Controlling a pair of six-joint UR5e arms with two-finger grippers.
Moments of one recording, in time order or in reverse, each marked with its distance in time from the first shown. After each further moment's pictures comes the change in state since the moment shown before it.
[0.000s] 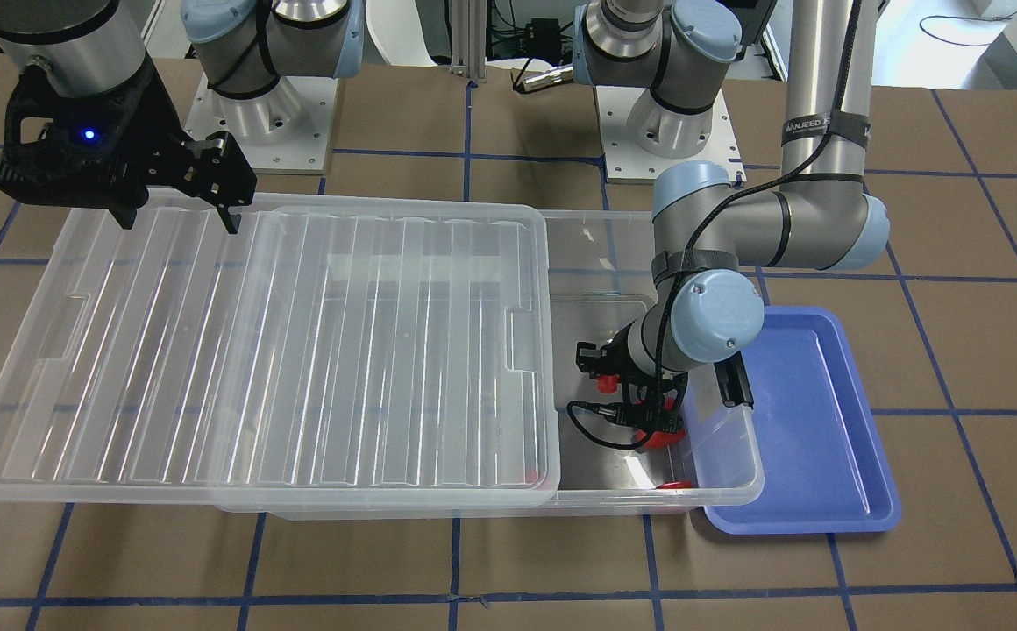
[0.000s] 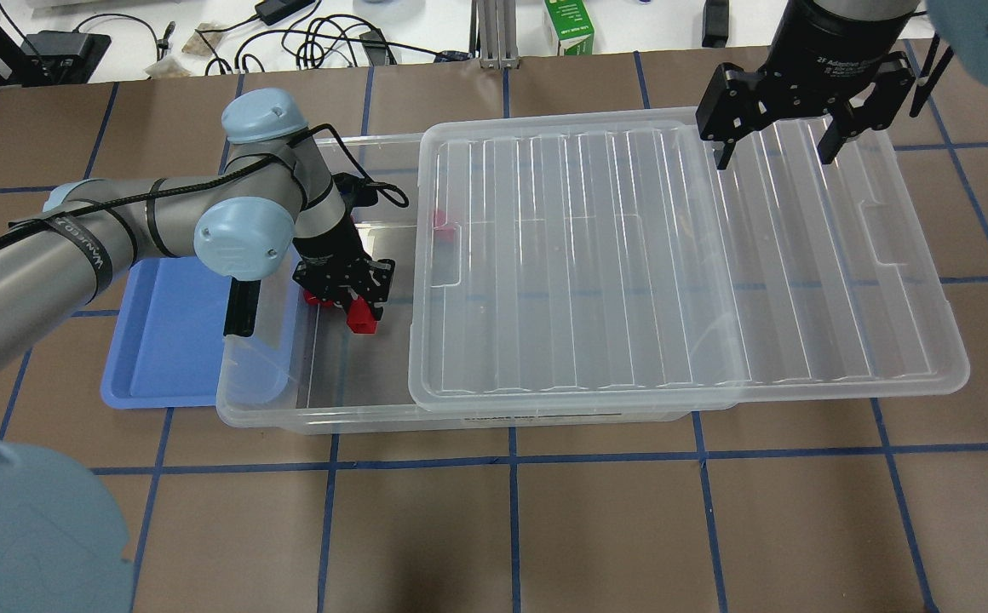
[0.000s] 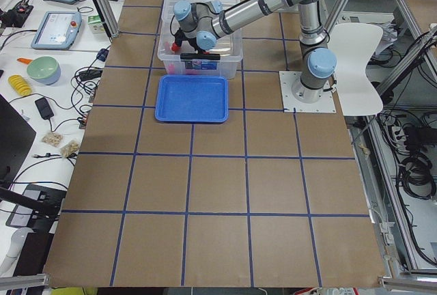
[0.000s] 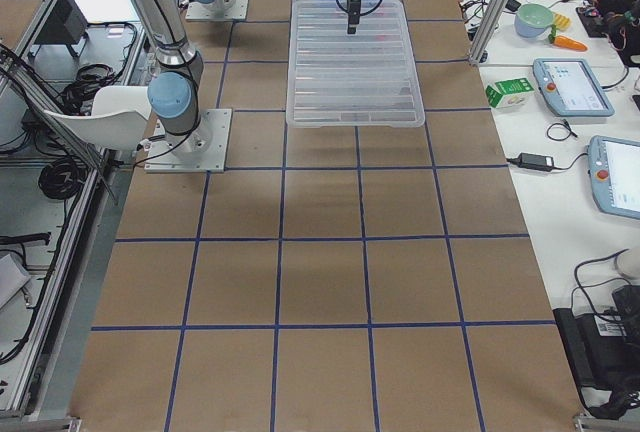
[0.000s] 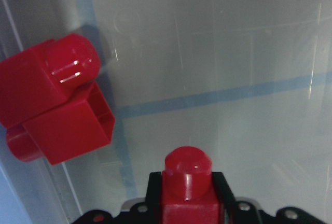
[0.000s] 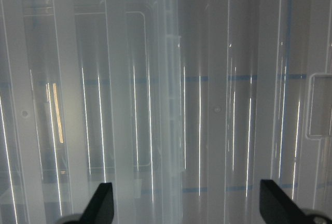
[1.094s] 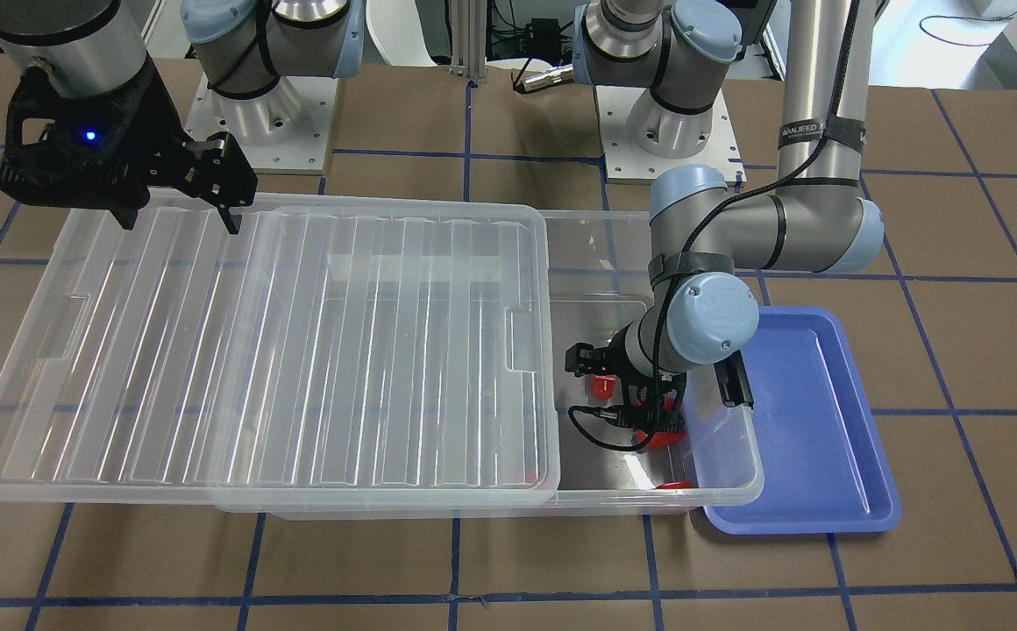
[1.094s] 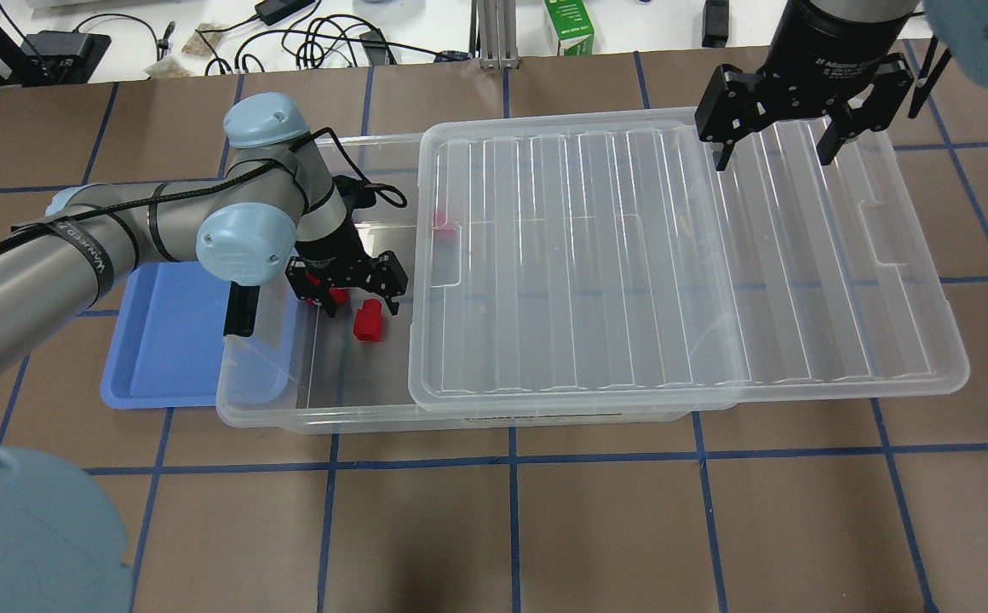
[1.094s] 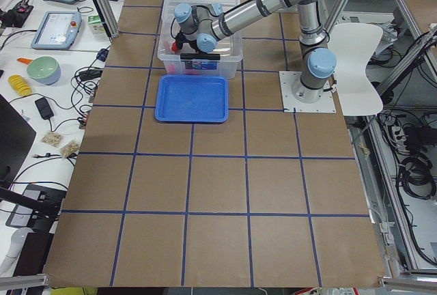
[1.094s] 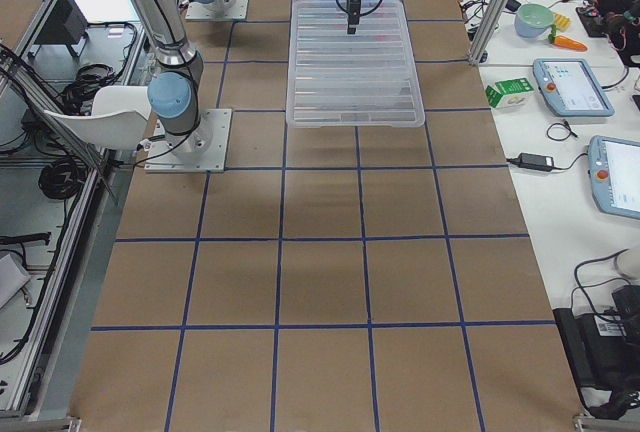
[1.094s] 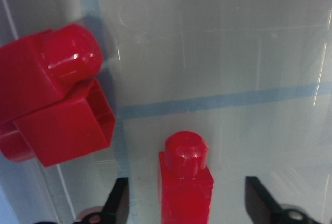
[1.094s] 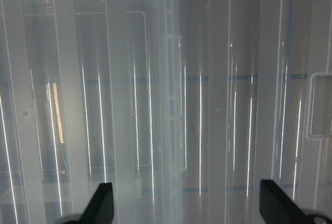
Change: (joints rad) left arm -0.003 0.015 -0.004 0.005 0.006 -0.057; right arm 0.000 0.000 0.001 0.000 0.001 0.001
